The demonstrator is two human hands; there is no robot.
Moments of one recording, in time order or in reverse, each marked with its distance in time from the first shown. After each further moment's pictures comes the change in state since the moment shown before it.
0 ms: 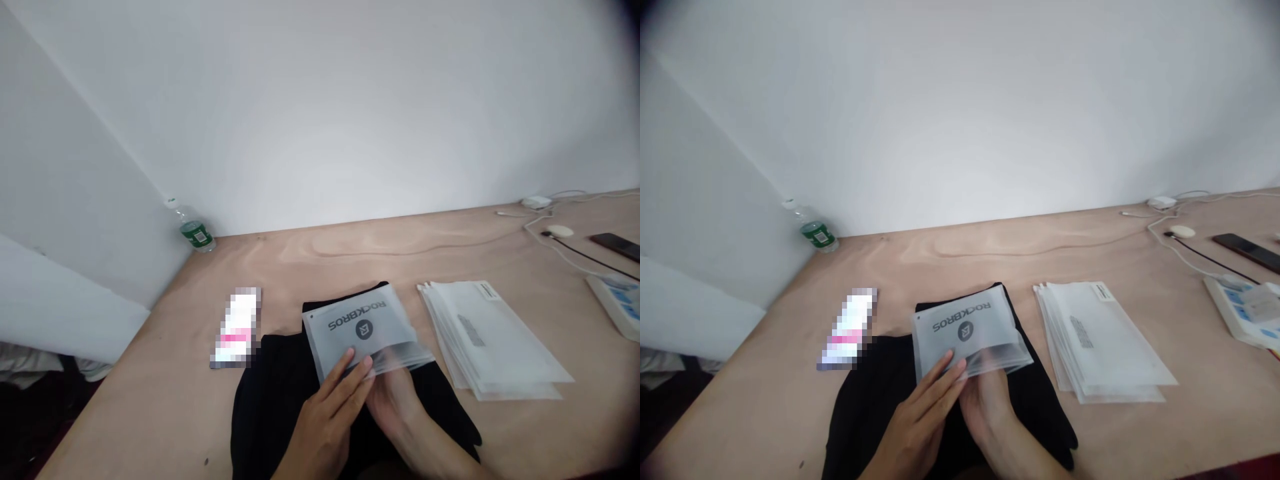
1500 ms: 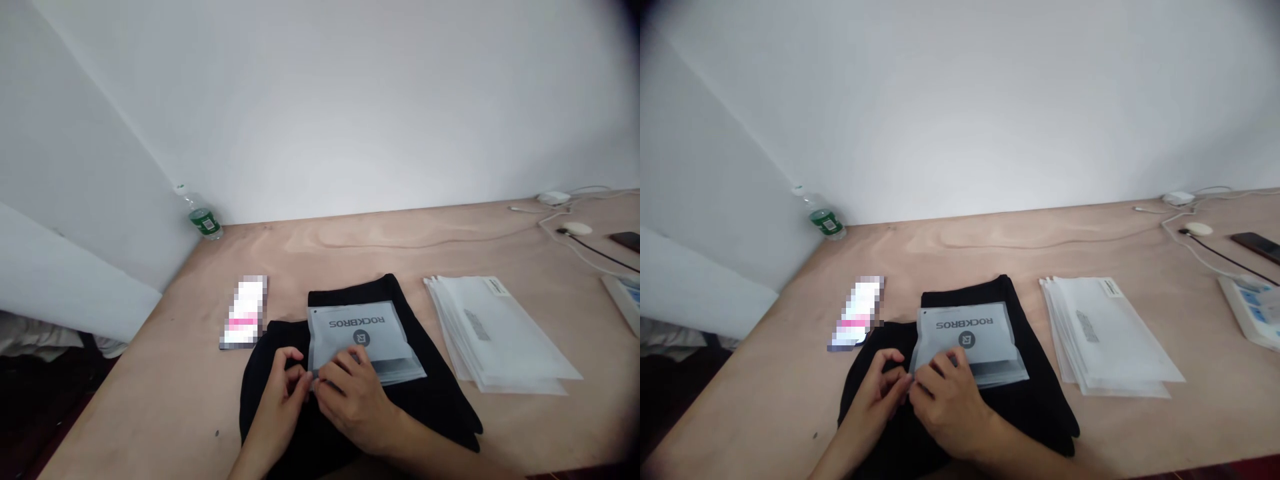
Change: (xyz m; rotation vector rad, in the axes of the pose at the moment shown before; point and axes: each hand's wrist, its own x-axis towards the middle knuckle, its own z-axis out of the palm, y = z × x) left_hand -0.022 -0.013 -0.031 -0.933 0.141 -1.067; right_hand -0.013 0.016 -0.009 -1.842 -0.817 -1.292
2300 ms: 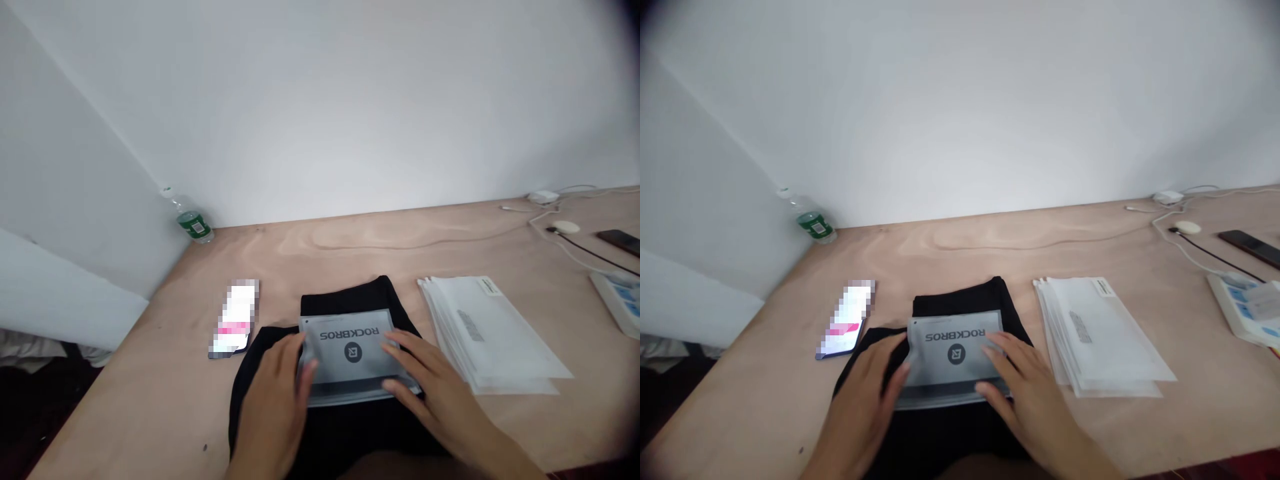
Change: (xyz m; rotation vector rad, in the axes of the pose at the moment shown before) left_hand 0.003 0.030 0.007 0.986 0.266 0.421; right_hand -0.056 0.057 -0.076 0.151 -0.109 0.498
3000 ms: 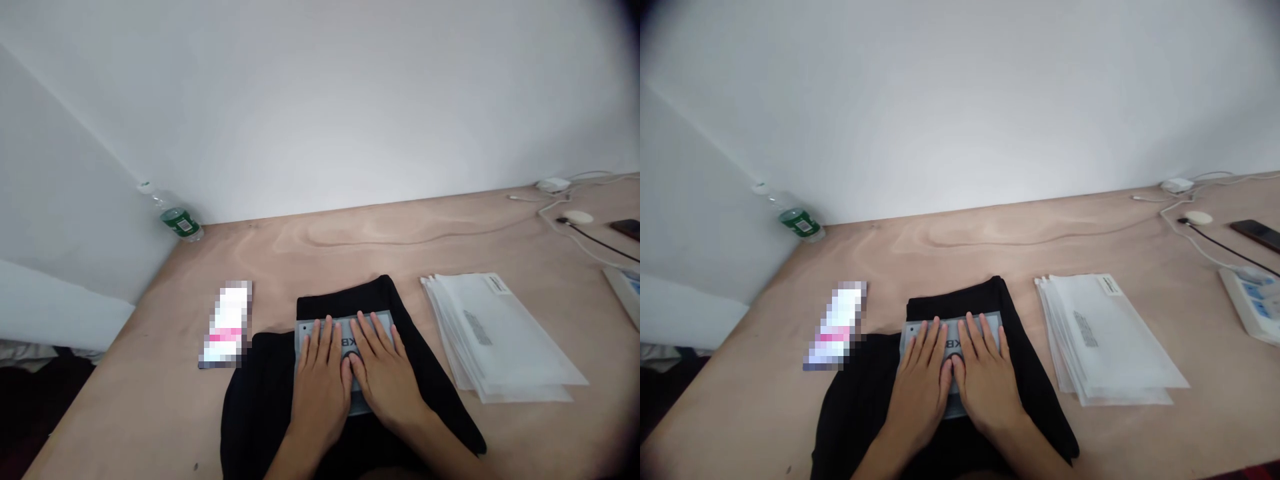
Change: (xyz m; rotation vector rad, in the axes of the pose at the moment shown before) left_hand 0.025 0.012 0.083 0.347 -0.017 0.264; right_hand 0.041 -0.007 0.071 -0.421 -0.129 0.120
